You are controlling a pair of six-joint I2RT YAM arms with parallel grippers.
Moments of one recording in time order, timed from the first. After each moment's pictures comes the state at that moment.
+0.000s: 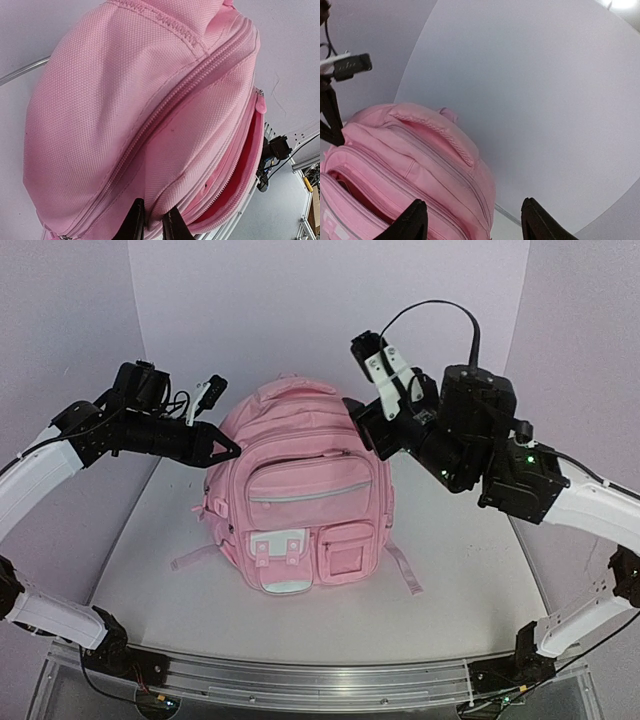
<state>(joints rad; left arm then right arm) -0.62 1.25 1.42 -0.73 0.37 -0.20 1.21 1.40 1.48 -0.08 0.75 -0.49</state>
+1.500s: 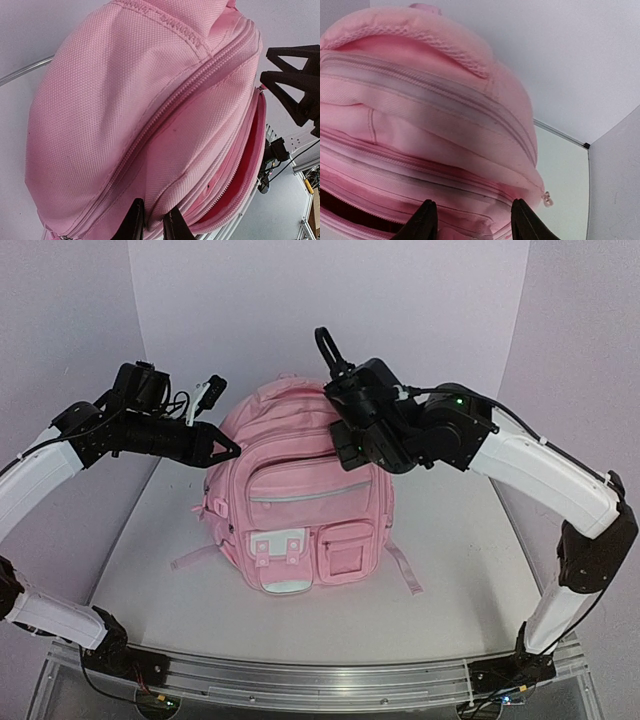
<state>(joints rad) -0.62 1.25 1.41 -0.72 0.36 -0.21 1.15 1.78 2.02 -0.95 0.83 0.27</state>
